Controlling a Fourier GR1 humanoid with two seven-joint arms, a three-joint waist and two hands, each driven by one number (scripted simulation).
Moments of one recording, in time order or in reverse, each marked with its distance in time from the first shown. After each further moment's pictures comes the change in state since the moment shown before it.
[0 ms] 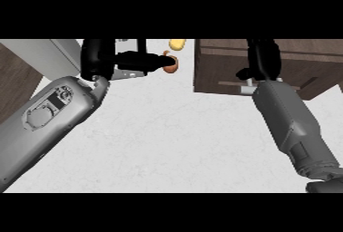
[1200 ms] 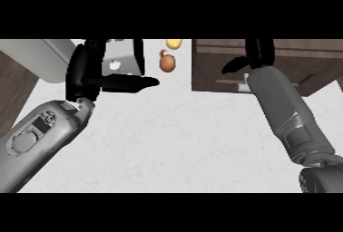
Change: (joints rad) left arm 0.193 0.049 0.038 -0.139 -0.034 -0.029 -0.051; right arm -0.134 0.025 -0.246 0.095 -0.265 0.128 -0.303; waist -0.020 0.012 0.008
